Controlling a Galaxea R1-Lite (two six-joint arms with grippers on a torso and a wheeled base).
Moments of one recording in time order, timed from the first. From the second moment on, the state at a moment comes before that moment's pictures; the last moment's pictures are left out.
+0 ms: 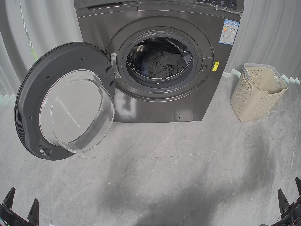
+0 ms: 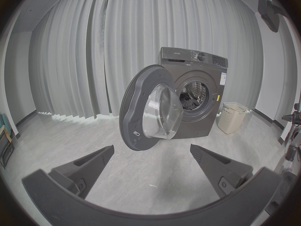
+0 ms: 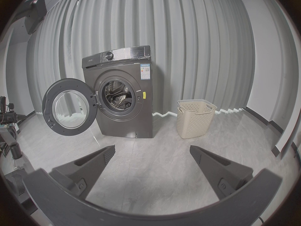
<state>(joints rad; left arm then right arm) 0.00 0.01 -0.02 0.00 0.03 -0.01 0.00 0.01 -0.02 0.00 0.02 0.00</state>
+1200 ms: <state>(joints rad) 0.00 0.01 -0.02 0.00 0.03 0.00 0.00 0.01 -0.02 0.00 0.02 0.01</state>
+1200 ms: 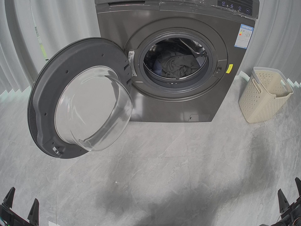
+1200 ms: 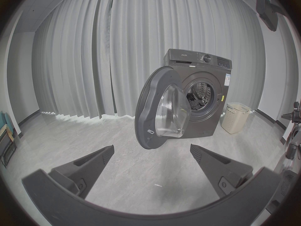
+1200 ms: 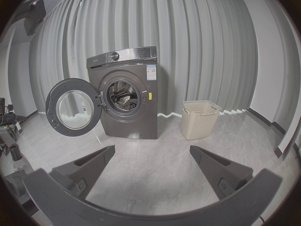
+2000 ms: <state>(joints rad) 0.00 0.02 -0.07 -0.03 0.02 0.02 0.00 0.01 -0.02 0.00 0.02 0.01</state>
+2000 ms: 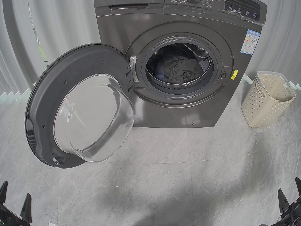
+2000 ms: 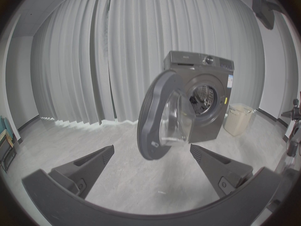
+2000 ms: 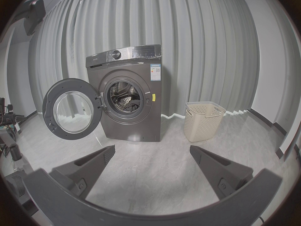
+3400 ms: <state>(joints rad) -0.18 1.00 -0.47 -0.48 -0.18 0.03 0.00 0.01 -0.02 0.00 0.01 0.01</state>
